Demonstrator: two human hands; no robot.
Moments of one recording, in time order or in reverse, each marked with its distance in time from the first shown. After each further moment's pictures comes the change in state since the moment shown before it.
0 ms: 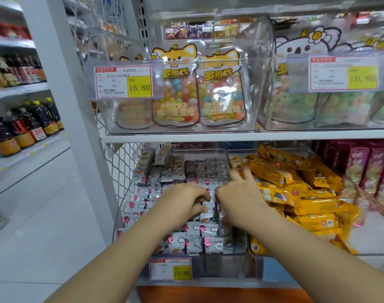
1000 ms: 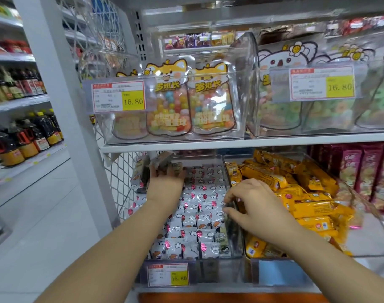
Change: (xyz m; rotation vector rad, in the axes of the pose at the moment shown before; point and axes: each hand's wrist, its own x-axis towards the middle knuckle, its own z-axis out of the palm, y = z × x) left_hand 0.032 -0.028 -0.002 0.704 0.143 -0.226; right_hand -0.043 0.033 0.008 0.730 0.383 0.025
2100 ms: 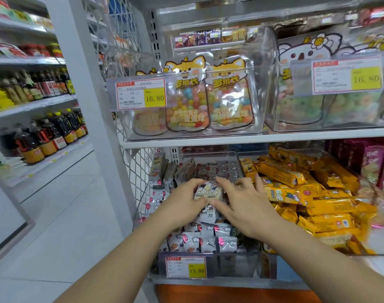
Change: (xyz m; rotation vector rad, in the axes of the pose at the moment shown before) left_hand -0.053 -0.003 -0.038 -1.054 -0.297 -0.094; right_hand 0.019 -0.035 0.030 -0.133 -0.208 0.114
